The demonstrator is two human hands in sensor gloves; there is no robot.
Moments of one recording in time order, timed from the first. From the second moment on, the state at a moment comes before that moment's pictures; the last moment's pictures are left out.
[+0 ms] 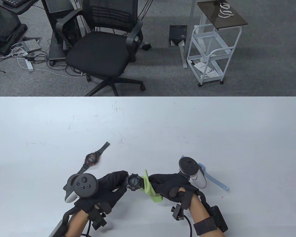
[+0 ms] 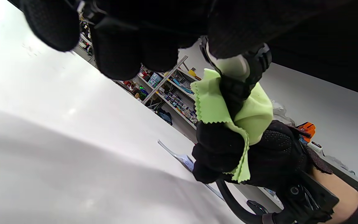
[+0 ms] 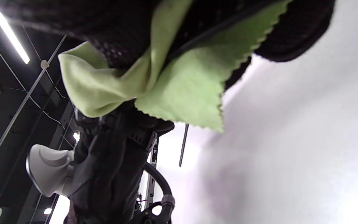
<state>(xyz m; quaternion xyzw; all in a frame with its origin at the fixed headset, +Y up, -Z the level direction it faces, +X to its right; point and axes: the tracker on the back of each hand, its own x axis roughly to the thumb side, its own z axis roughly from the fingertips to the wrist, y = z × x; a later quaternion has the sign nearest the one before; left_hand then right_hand) -0.207 -0.716 -0.261 -0.06 -0.31 0.37 0.88 0.095 -0.762 -0.303 0.22 0.30 0.74 0.56</state>
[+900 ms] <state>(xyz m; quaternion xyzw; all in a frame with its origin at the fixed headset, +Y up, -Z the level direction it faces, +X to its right) -0.214 -0.713 -0.260 -0.04 -0.29 0.32 0.90 0.105 -0.745 -0.303 0.19 0.20 0.84 0.47</state>
